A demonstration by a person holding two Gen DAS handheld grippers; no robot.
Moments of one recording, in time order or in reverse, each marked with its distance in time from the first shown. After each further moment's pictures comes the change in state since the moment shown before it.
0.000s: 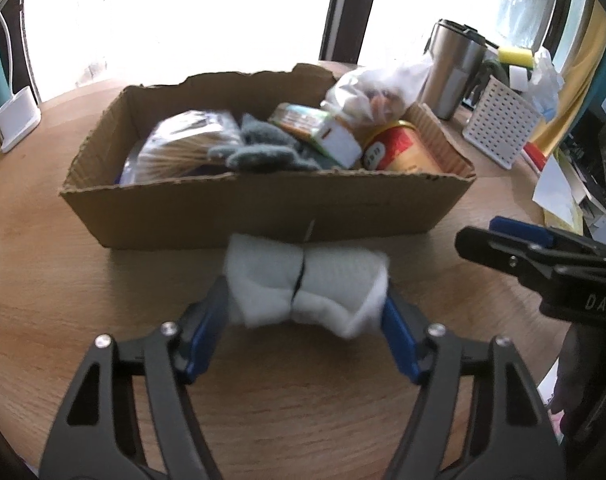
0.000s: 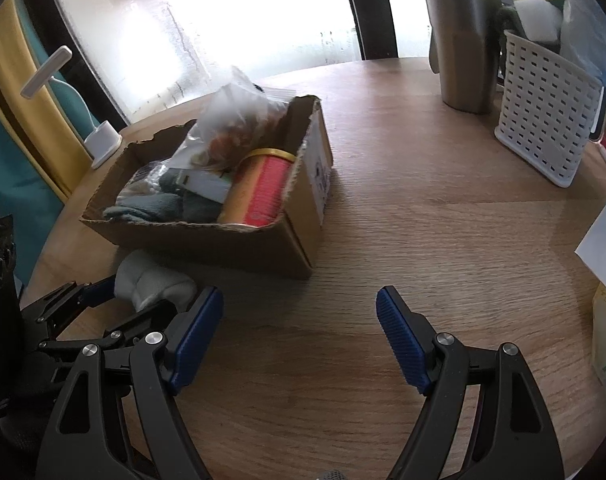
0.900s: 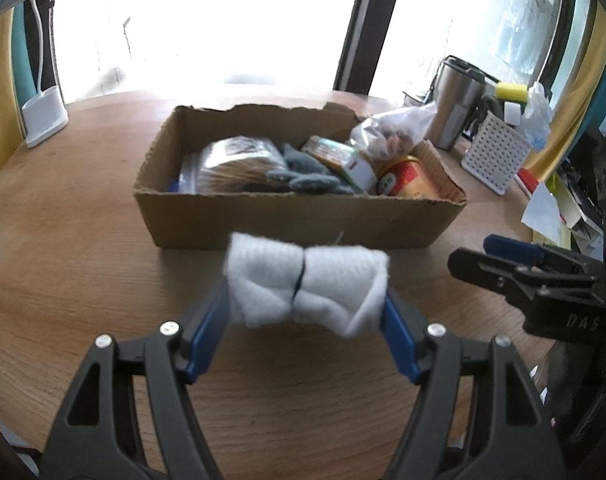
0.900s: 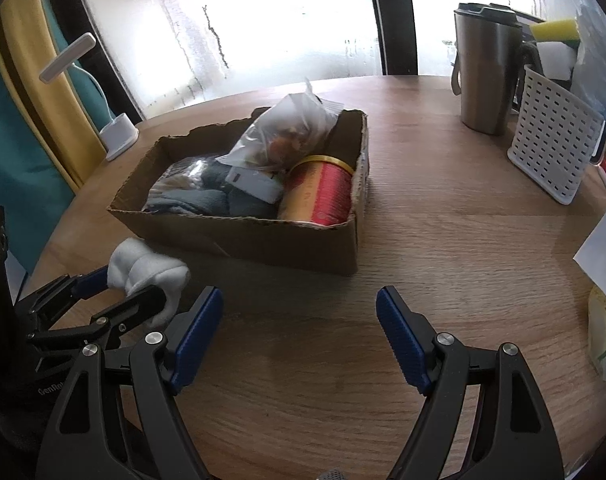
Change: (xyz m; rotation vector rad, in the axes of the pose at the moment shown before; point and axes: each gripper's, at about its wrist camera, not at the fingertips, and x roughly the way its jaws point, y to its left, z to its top) left arm -0.030 0.014 -0.003 -0.047 -0.086 0.001; right arm -0.017 0.035 -0.005 -0.051 -0.023 -0.003
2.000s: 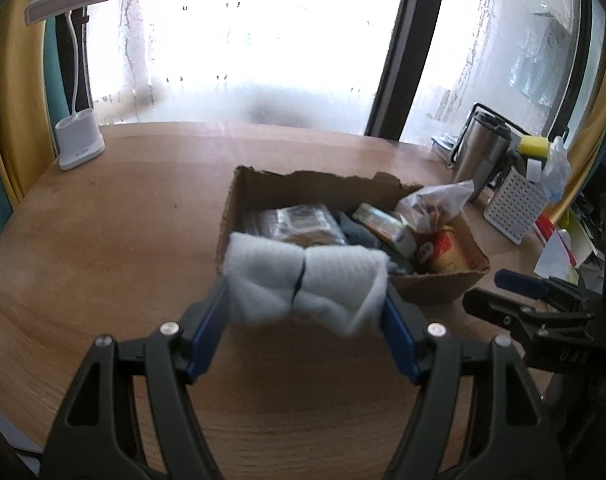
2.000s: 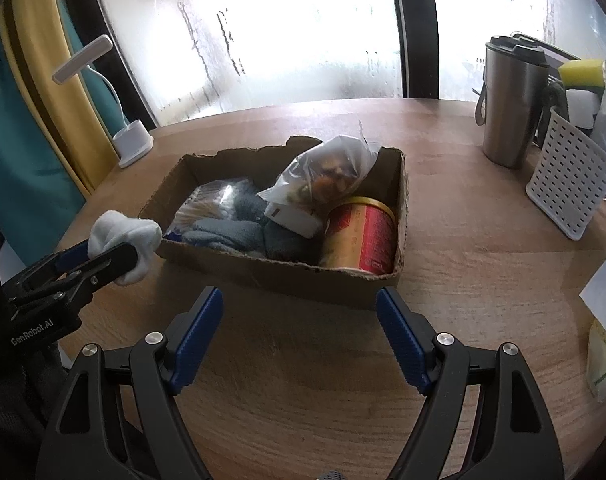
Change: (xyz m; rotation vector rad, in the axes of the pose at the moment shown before) left arm -0.029 0.041 0.038 -0.046 -0.095 0.061; right arm -0.001 0.027 0.026 -0.034 -0.031 0.016
